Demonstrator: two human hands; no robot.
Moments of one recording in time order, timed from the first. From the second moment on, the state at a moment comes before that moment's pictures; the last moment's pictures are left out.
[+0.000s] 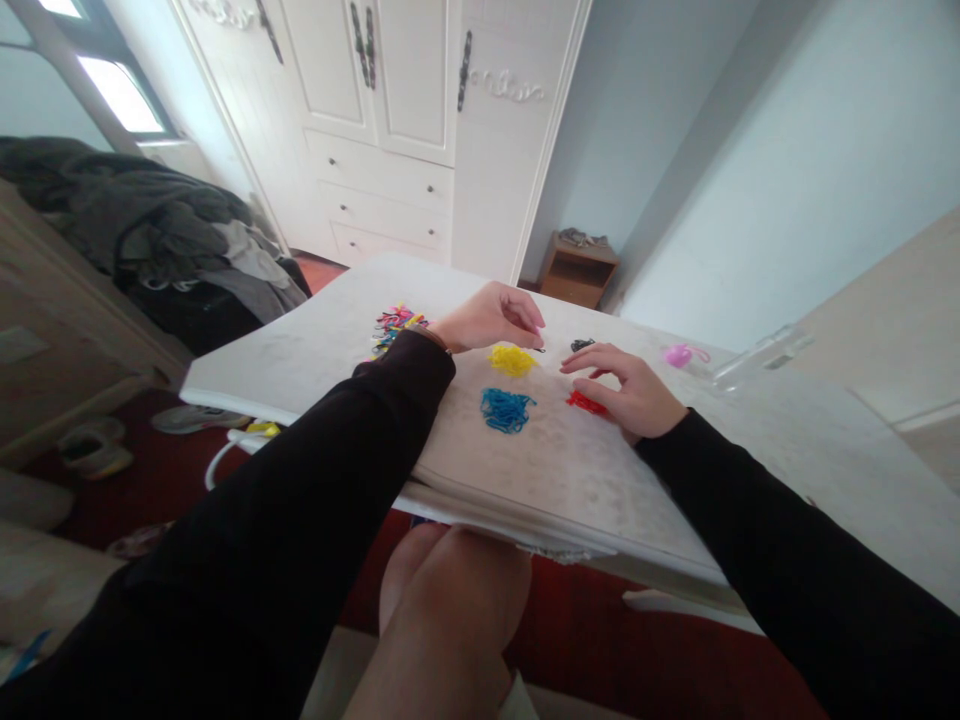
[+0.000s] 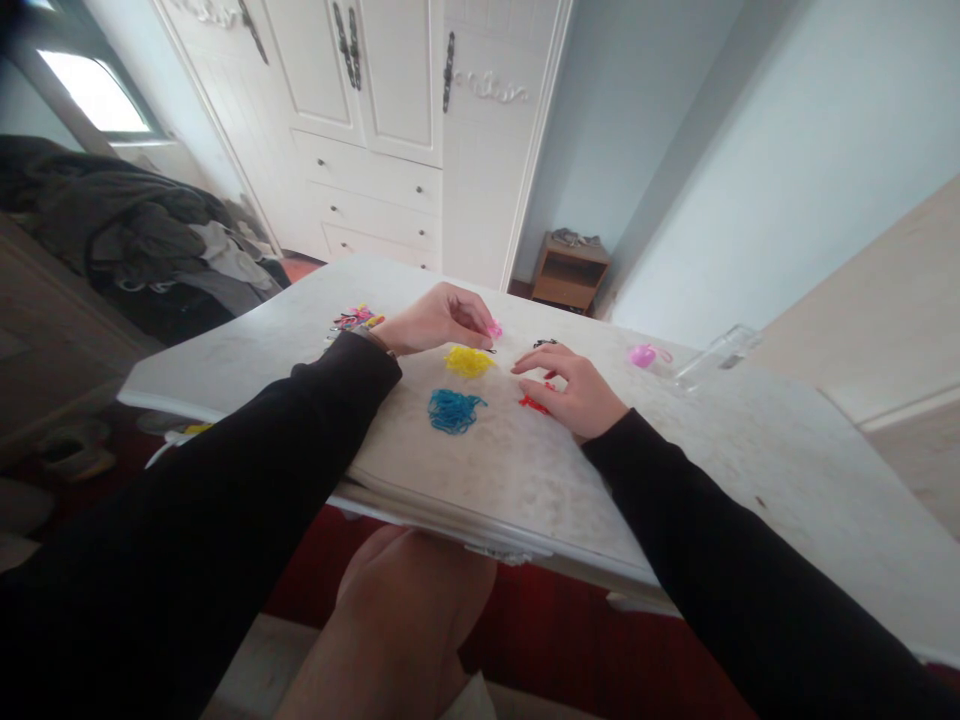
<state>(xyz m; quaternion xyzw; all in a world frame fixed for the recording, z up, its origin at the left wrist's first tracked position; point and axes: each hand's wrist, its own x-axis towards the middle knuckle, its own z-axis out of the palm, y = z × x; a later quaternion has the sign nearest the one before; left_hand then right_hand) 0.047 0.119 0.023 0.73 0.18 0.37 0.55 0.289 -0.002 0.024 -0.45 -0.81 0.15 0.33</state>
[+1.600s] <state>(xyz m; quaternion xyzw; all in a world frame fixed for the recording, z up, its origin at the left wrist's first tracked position) 0.052 0.114 0.029 0.72 0.21 0.42 0.52 0.333 0.026 0.025 -0.66 -0.66 0.00 0.35</state>
